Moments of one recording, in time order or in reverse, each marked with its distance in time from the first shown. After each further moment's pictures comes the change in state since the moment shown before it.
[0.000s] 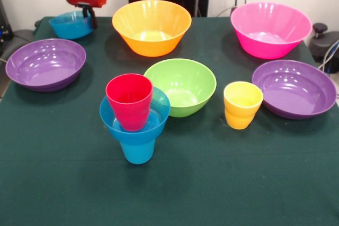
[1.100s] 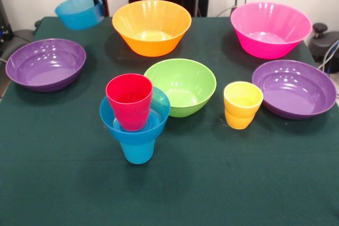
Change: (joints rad) arm 0.266 -0.207 0.070 -0.048 0.230 0.410 0.000
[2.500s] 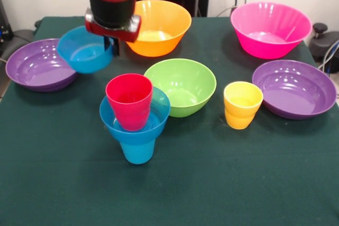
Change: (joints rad) arm 0.308 0.233 -0.055 -0.506 0.017 0.388 0.000
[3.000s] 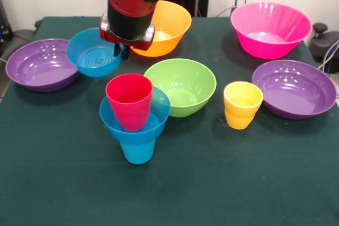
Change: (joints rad) arm 0.109 0.044 -0.076 -0.071 0.000 0.072 0.000
